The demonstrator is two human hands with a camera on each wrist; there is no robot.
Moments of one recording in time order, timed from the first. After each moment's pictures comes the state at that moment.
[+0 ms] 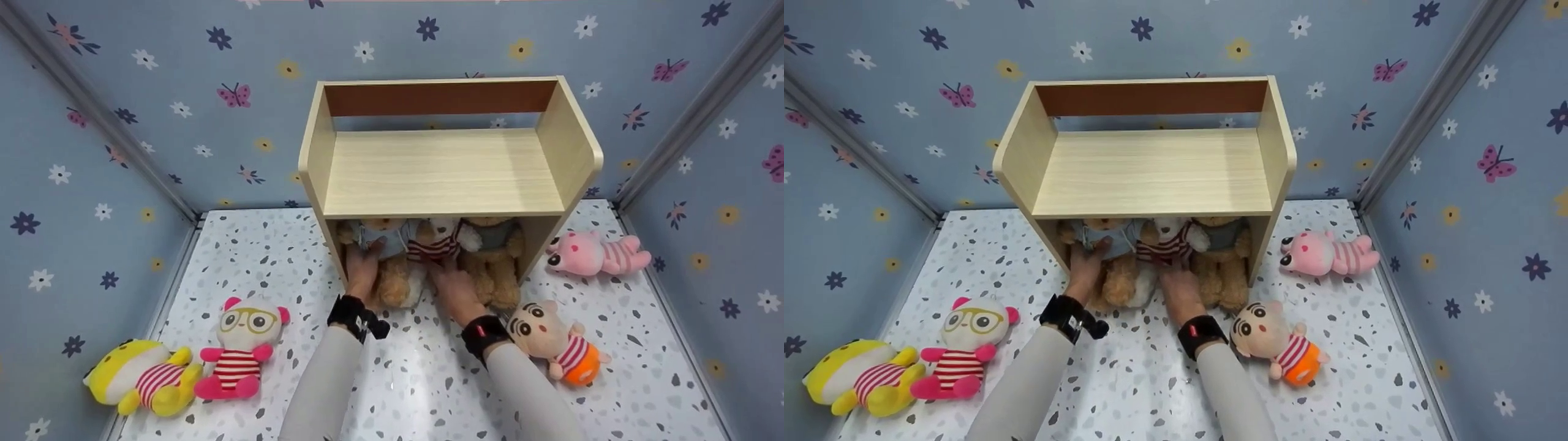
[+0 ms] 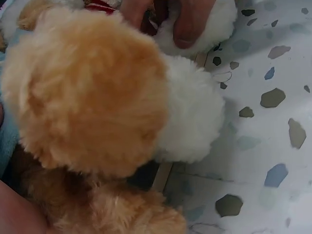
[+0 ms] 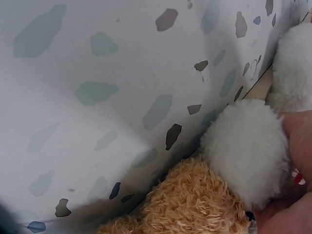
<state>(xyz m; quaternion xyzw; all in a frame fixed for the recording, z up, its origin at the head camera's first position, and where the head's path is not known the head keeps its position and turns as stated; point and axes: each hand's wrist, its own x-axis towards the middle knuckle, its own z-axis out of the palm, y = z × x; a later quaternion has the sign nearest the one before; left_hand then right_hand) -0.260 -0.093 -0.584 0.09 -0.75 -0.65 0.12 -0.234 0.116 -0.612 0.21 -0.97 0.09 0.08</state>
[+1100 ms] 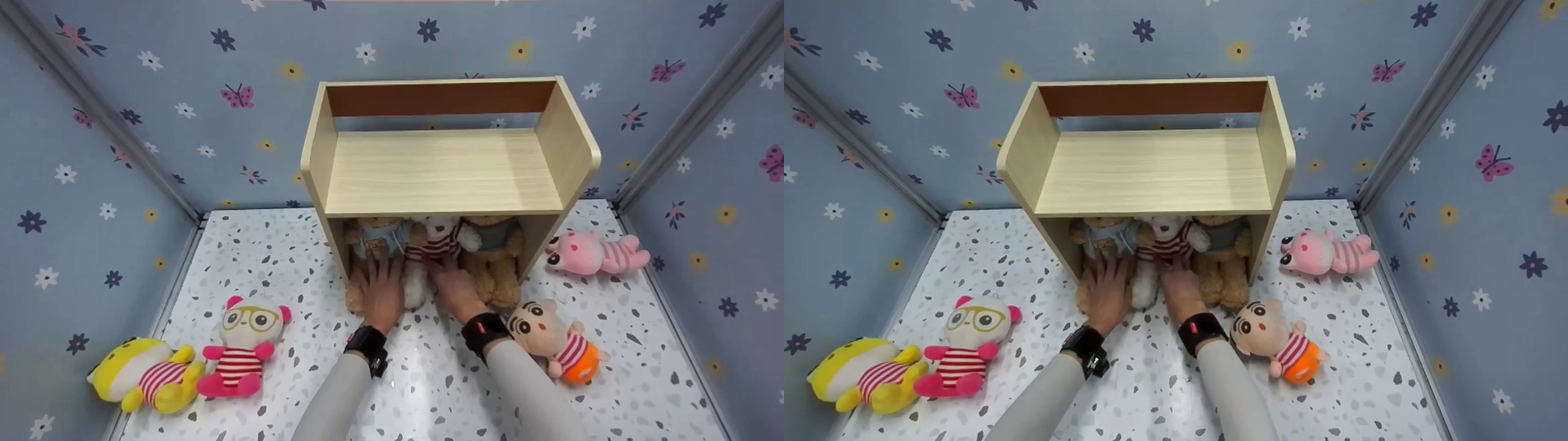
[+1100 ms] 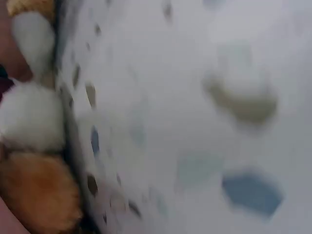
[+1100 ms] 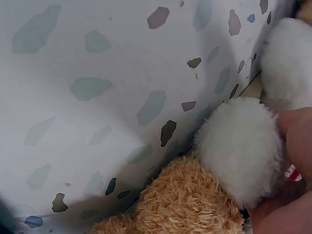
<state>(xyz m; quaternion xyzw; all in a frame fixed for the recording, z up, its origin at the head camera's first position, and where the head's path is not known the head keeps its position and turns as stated) -0.212 -0.060 -0.638 -0.08 -0.96 -0.20 0.20 -0.233 0.117 -0.608 0.21 -0.97 0.09 0.07</state>
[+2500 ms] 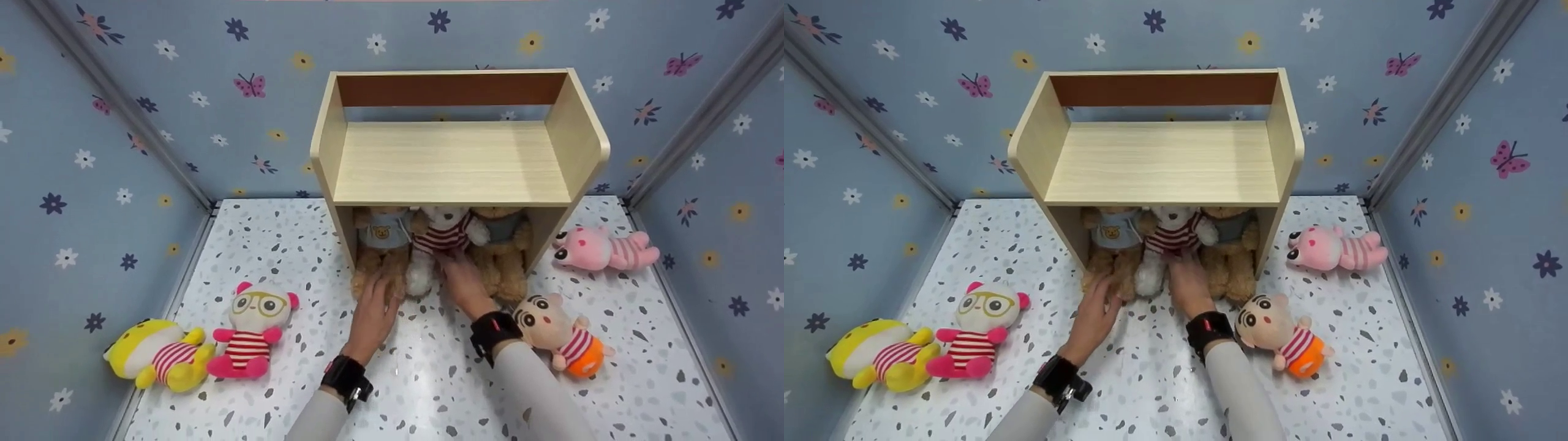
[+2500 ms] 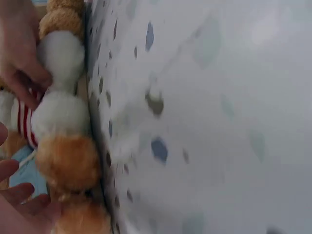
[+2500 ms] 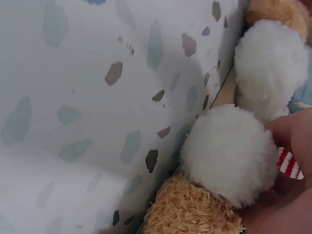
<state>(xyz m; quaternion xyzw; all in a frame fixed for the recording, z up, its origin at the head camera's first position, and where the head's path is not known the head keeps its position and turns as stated) -0.141 -0.096 -0.619 -0.11 -0.90 -0.37 0.19 -0.222 0.120 -0.598 0.21 -0.95 0.24 0.08</state>
